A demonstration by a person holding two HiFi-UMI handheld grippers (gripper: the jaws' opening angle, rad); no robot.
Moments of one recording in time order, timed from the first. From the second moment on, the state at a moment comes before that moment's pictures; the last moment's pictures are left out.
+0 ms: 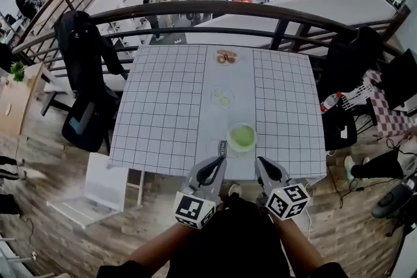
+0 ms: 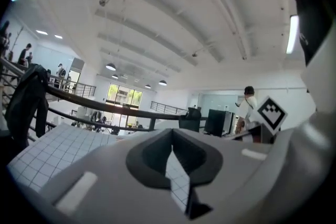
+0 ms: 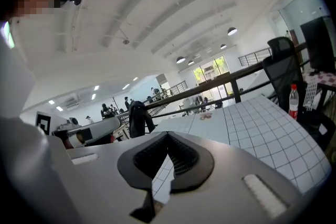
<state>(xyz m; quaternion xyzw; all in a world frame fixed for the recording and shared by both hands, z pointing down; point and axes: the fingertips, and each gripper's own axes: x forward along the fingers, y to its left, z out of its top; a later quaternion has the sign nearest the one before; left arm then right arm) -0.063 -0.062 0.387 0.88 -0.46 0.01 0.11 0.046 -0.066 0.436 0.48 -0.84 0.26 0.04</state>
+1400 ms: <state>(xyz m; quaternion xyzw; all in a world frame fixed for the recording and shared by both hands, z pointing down) -0.051 -0.055 0.373 0.87 -0.49 0.00 0.05 0.032 -0.048 0.391 0.53 -0.84 0.09 0.05</state>
